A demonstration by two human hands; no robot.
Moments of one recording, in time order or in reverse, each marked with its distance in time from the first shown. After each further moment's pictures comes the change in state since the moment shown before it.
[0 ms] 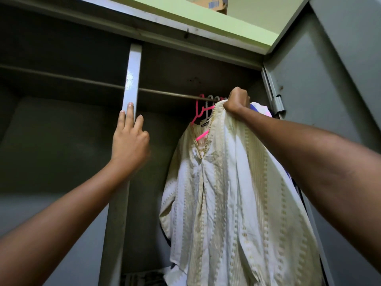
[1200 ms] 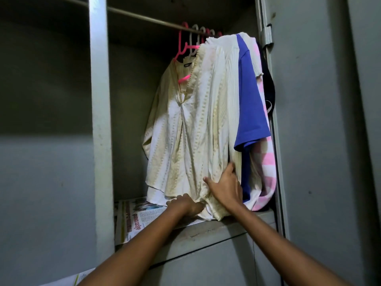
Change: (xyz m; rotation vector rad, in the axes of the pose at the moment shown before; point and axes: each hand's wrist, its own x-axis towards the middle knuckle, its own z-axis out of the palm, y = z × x) left_hand -0.204 0.210 0.082 -0.760 -1.316 0.030; right_hand -0.340 0.136 0.028 -0.022 -0.424 0.313
